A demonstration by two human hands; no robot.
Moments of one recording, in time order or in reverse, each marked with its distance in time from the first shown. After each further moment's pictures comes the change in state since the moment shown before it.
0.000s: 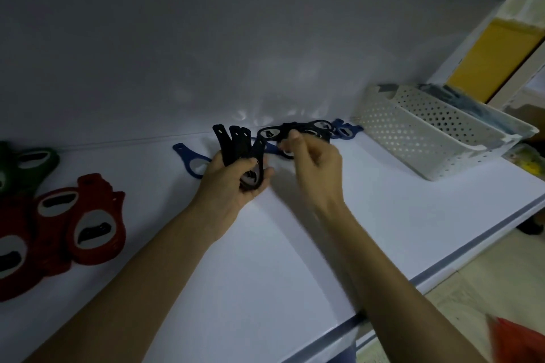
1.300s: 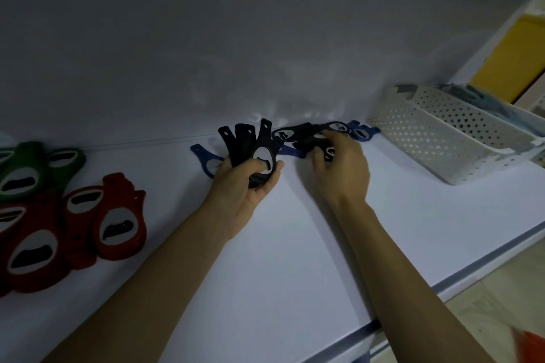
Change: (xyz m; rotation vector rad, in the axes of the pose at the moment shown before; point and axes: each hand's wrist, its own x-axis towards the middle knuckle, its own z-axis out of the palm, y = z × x) left_hand 0.003 0.001 -0.003 -0.205 0.051 -0.025; right_hand 0.016 0.026 -0.007 -0.594 0.069 -0.003
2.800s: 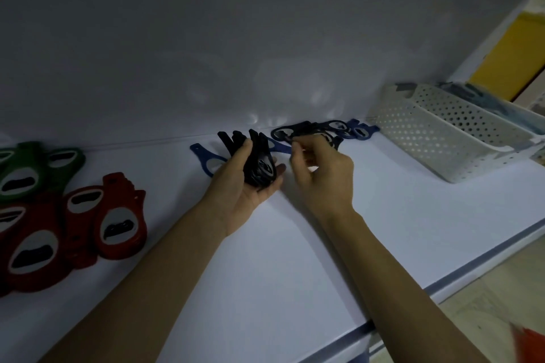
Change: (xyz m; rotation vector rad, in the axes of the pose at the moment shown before) left_hand 0.002 0.005 -0.002 0.045 -0.048 -0.108; right_hand -0.024 -0.033 -0.004 0.313 0.132 -0.342
